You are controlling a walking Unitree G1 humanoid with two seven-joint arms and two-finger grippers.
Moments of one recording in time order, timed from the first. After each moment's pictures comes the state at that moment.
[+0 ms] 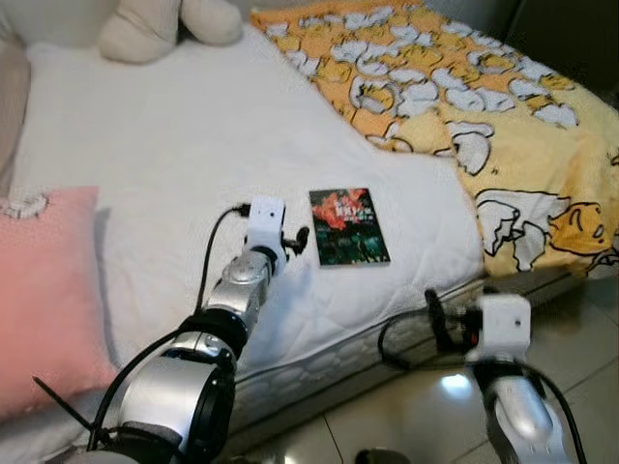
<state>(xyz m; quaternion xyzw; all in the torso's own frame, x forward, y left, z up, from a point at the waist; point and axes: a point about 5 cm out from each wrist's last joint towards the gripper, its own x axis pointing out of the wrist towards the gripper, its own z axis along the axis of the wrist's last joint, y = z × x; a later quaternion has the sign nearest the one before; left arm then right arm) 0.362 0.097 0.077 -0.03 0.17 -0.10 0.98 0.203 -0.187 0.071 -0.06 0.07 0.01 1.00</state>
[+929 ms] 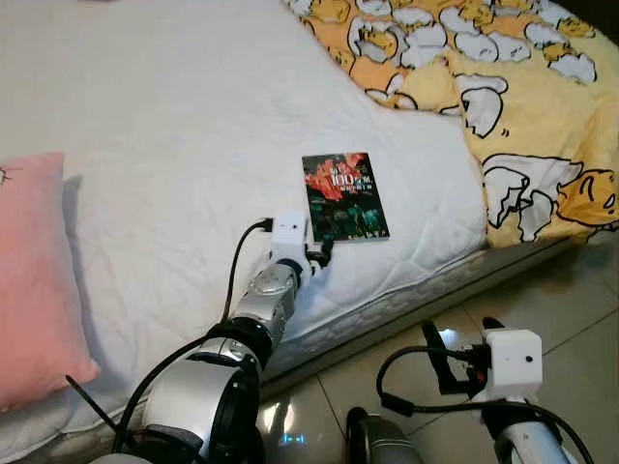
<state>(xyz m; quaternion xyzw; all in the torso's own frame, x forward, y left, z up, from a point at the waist) 0.350 0.058 0.067 -0.07 0.19 -0.12 0.97 0.164 -0.181 0.078 -0.05 0.11 0.02 0.99</state>
